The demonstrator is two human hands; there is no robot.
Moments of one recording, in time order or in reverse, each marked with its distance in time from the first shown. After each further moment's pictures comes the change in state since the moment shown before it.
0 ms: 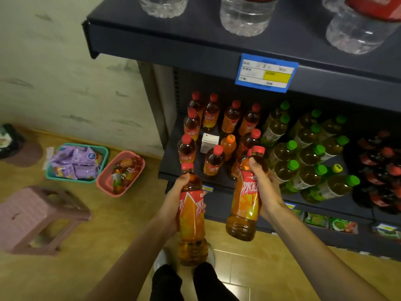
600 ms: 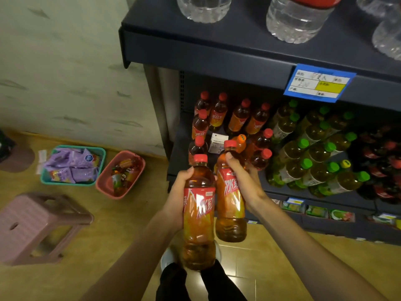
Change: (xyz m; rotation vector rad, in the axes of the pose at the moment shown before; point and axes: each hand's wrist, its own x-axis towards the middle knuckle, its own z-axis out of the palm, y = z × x) left_hand 0.008 0.043 -0.035 -0.135 -0.288 -0.021; right_hand -0.006 0.012 0.092 -0.142 -0.127 -0.078
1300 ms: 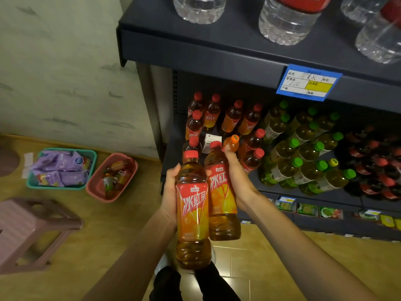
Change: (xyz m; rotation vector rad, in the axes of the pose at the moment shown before) left_hand 0.001 -0.001 0.001 -0.194 -0.096 0.043; right_hand -0.002 -0.009 0.015 0.054 -0.081 0.171
